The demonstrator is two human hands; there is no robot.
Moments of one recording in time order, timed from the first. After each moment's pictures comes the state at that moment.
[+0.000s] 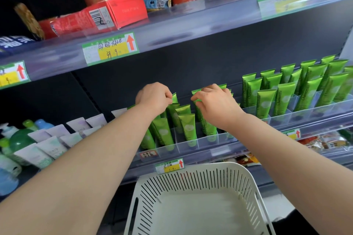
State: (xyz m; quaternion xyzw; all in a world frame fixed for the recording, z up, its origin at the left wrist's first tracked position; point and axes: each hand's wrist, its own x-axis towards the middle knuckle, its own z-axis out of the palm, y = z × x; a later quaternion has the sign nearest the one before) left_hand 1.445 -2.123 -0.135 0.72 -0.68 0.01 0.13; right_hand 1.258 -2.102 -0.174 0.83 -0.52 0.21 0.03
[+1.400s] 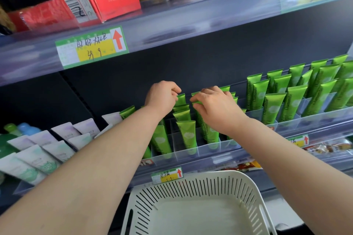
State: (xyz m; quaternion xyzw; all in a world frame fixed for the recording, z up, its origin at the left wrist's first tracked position) left_hand 1.438 -2.174 -0.170 0.66 -0.70 -0.08 0.26; right_hand 1.263 -2.128 -0.185 0.82 -0.53 0.22 0.00
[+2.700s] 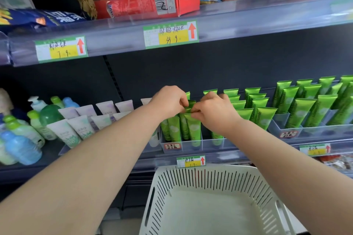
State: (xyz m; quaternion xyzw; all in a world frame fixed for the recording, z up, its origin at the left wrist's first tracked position) left_hand 1.511 -2.096 -0.143 0.65 -0.75 -0.08 0.13; right_hand 1.346 -2.096 -0.180 0.87 -0.47 0.14 0.04
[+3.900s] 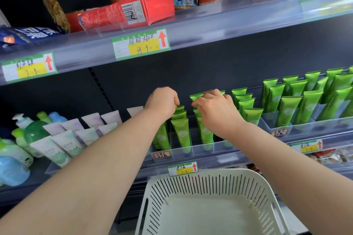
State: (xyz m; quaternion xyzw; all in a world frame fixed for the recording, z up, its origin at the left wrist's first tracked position) left_hand 1.481 -2.124 -0.147 0.71 -0.69 0.00 0.13; right_hand 1.310 -2.101 -0.177 0.83 -0.51 0.21 0.03
